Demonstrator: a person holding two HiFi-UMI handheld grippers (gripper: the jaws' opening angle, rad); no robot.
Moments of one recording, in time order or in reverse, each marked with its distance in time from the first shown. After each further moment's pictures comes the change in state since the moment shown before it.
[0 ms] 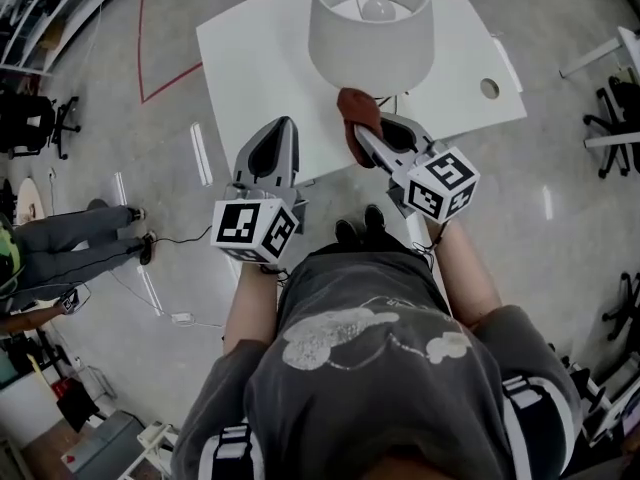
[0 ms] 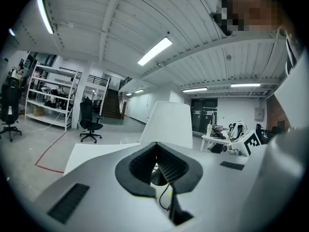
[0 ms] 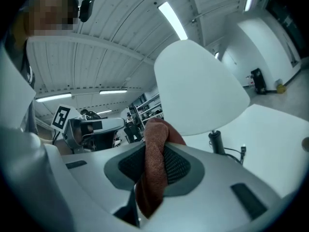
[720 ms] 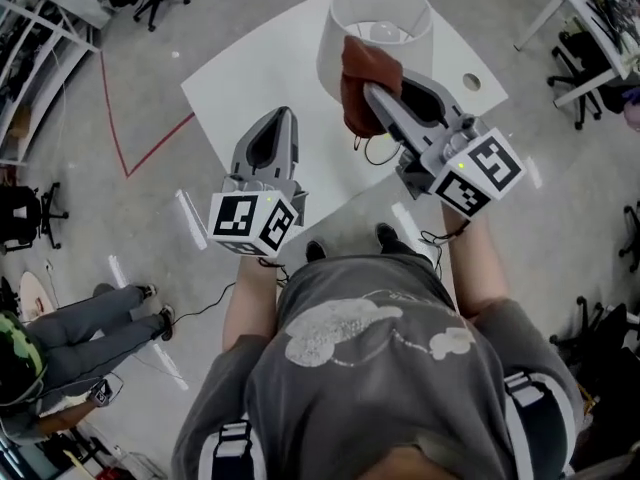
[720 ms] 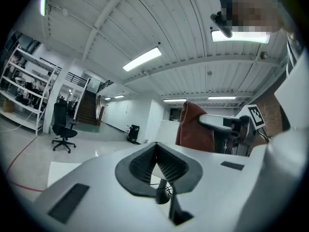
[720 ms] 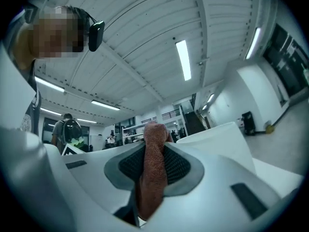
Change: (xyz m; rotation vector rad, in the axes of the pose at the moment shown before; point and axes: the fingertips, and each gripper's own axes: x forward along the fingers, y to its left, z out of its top) left arm 0.028 0.067 0.060 0.001 -0.098 -0.301; right arm 0.029 0.066 0.162 -0.180 -0.376 -0.179
